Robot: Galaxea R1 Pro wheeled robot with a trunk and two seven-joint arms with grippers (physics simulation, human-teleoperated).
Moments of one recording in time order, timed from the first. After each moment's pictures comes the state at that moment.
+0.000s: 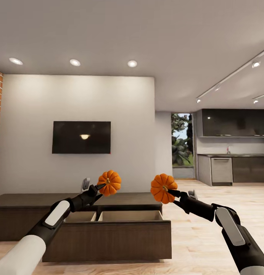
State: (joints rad) left arm -0.66 0.17 -0.18 -0.69 1.28 0.60 -0.32; right arm -0.43 -0.19 -0.11 -1.14 -1.01 0.95 0.29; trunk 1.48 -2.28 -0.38
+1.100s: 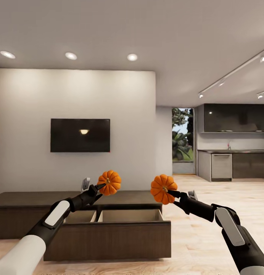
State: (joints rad) left arm -0.66 0.17 -0.18 -0.69 1.27 0.60 -0.33; right arm -0.43 -0.19 -0.11 -1.14 -1.01 0.96 0.29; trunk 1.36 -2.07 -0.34
